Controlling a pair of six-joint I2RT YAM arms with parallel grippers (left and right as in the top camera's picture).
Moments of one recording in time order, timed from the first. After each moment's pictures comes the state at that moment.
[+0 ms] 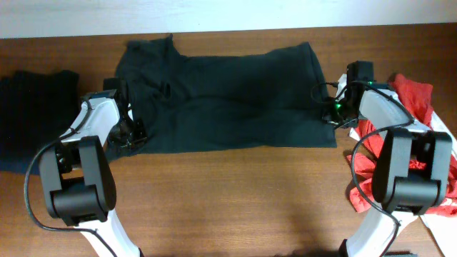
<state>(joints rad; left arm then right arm) 0.10 2.04 1.37 -0.92 -0.05 -0.22 -0.13 2.02 1.35 -0.69 -0.17 0.15</state>
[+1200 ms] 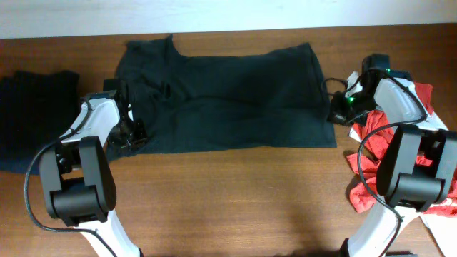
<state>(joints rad) 0.10 2.03 1.37 -0.91 -0.05 -0.22 -0.20 2.05 1.52 -0.99 -0.32 0.13</state>
